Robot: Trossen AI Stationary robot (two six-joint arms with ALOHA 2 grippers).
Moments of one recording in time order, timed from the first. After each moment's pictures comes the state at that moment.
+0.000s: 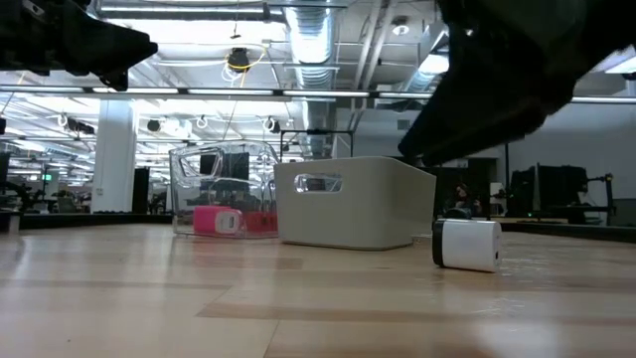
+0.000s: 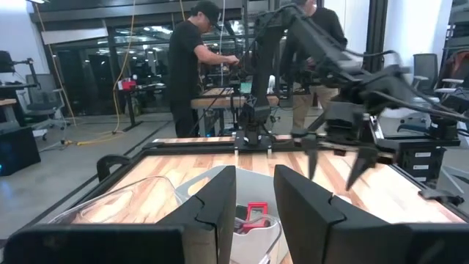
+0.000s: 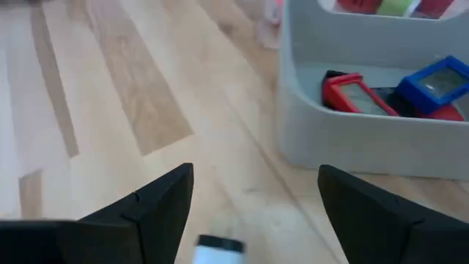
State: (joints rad) left arm -0.14 0.00 0.10 0.00 -0.23 0.07; right arm 0.65 1.84 1.06 -0.31 0.83 0.94
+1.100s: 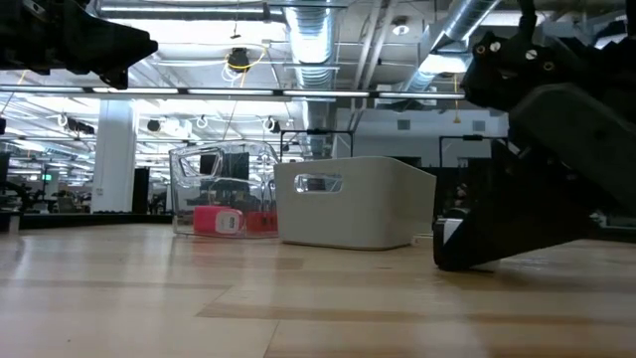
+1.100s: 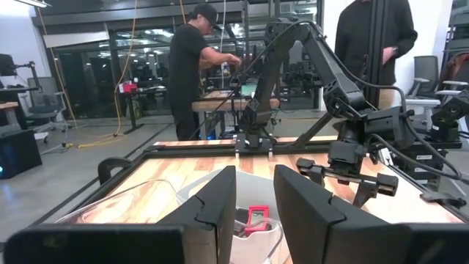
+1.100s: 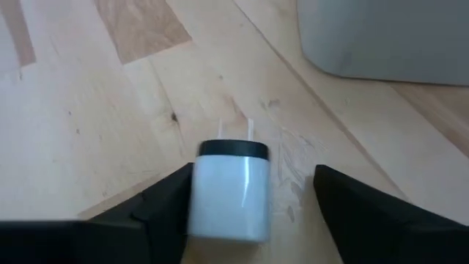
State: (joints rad) left arm -0.14 0.00 0.10 0.01 -0.23 0.08; right arm 0.69 2.01 1.03 -0.24 0.79 1.07
